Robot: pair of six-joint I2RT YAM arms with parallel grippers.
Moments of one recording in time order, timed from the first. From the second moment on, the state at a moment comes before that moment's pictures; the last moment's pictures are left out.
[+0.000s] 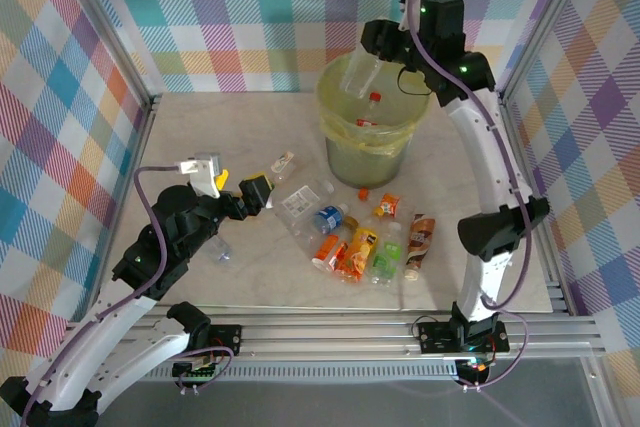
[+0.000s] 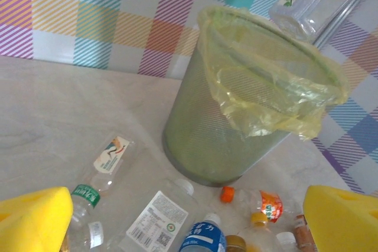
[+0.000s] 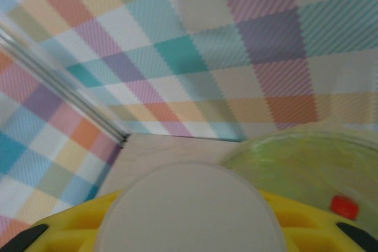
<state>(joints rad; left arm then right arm) -0.58 0.67 0.80 -0.34 -0.16 -0.42 0.36 1.93 2.38 -0.77 -0.20 0.40</state>
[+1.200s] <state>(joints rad) -0.58 0.66 0.78 -0.70 -0.61 -0.76 0.41 2.12 2.13 -0.79 -0.17 0.33</state>
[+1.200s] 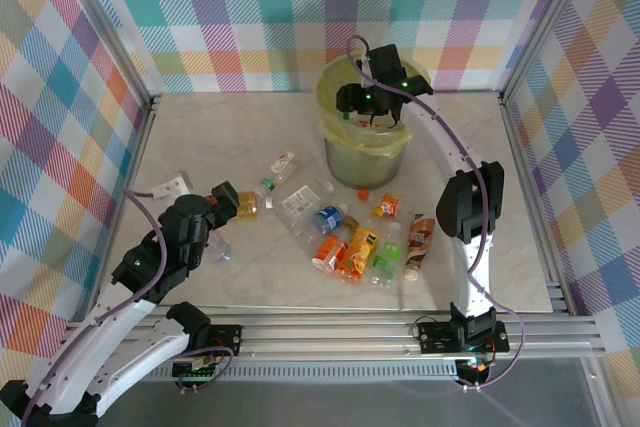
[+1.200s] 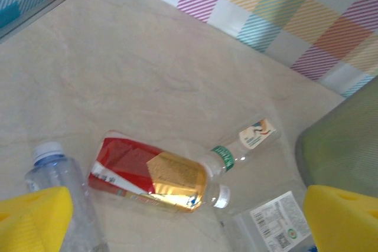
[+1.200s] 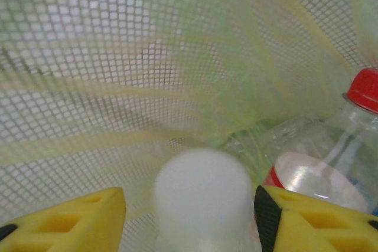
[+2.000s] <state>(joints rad) -0.41 0.69 0.63 -0.86 -0.47 -0.89 0.41 1.64 2.04 -0.99 0.06 0.28</state>
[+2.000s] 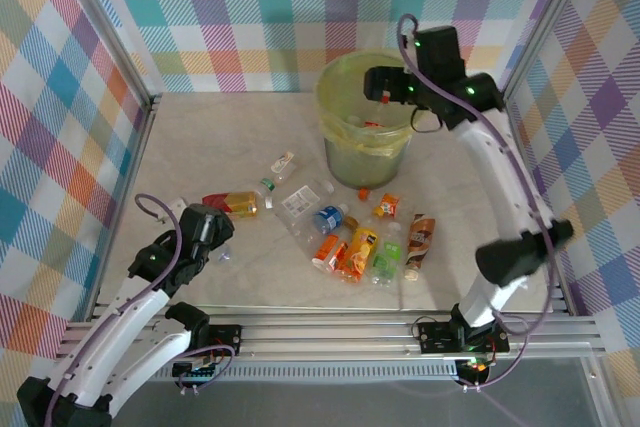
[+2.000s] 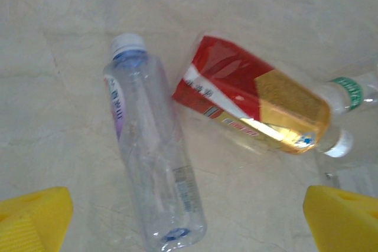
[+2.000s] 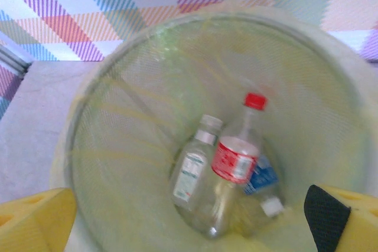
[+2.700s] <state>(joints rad) -0.11 0.89 0.46 -0.59 -0.10 -0.86 0.41 1.13 1.29 -0.91 0.17 0.44</state>
